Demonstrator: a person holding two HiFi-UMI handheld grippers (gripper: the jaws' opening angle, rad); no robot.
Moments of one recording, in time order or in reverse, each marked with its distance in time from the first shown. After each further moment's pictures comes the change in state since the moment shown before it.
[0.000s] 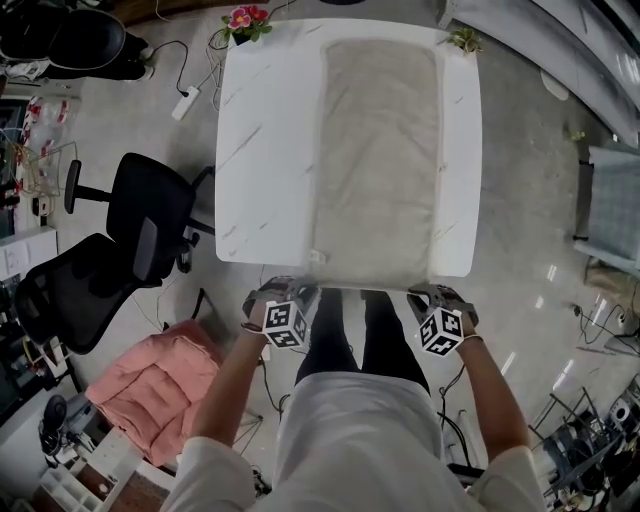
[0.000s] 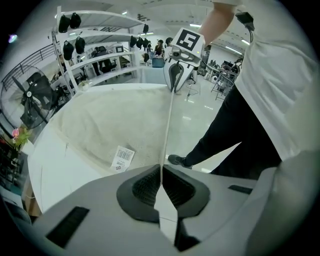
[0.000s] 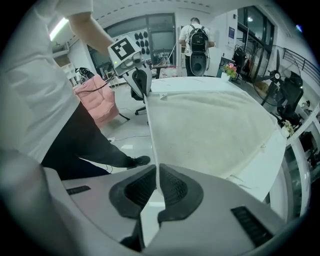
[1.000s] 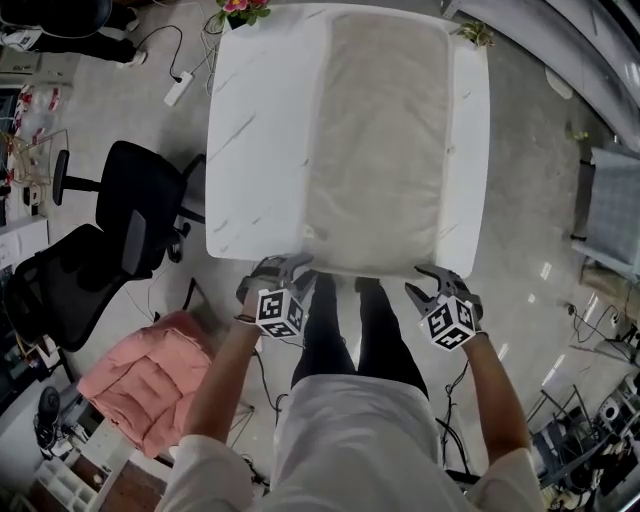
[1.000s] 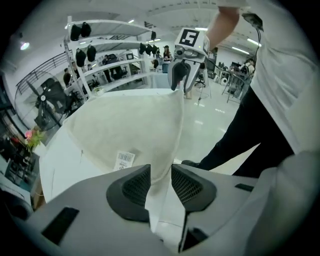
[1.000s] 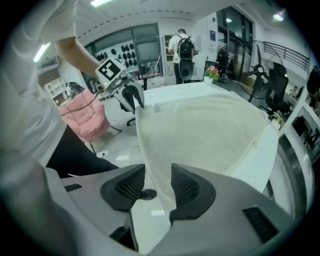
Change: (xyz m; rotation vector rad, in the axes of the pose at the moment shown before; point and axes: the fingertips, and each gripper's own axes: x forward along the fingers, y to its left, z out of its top) left arm 0.002 0.055 0.013 -0.031 -0.063 0.131; right arm -0.017 -0.055 0.028 0.126 -0.094 -0.051
